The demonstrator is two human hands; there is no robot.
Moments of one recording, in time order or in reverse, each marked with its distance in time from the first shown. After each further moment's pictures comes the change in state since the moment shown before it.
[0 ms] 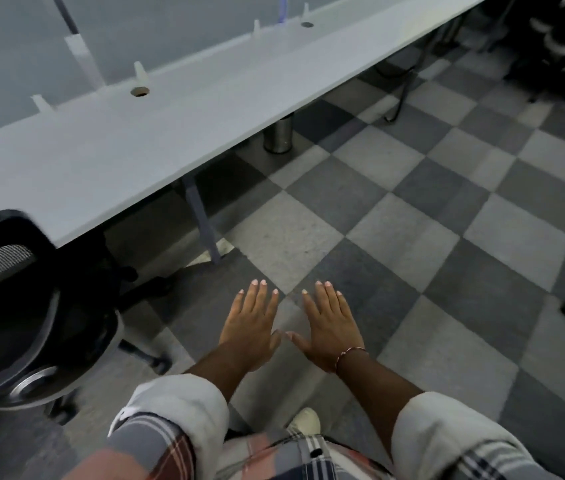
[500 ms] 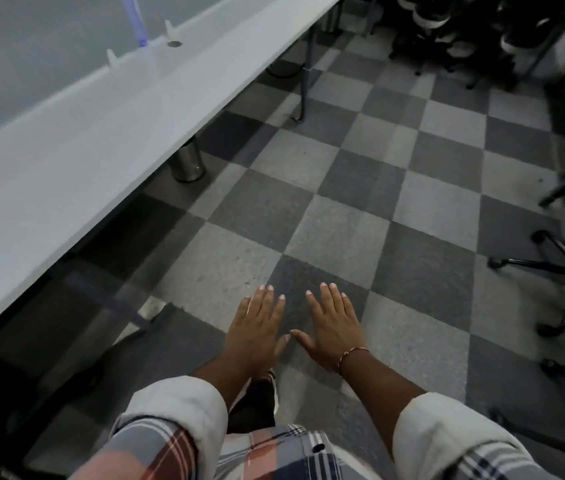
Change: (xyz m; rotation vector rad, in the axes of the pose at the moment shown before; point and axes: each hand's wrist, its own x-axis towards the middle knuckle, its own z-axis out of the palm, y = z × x) left_hand 0.219 0.100 -0.044 0.016 0.067 0.393; right_hand 0.071 0.190 -0.031 0.086 0.053 0.362
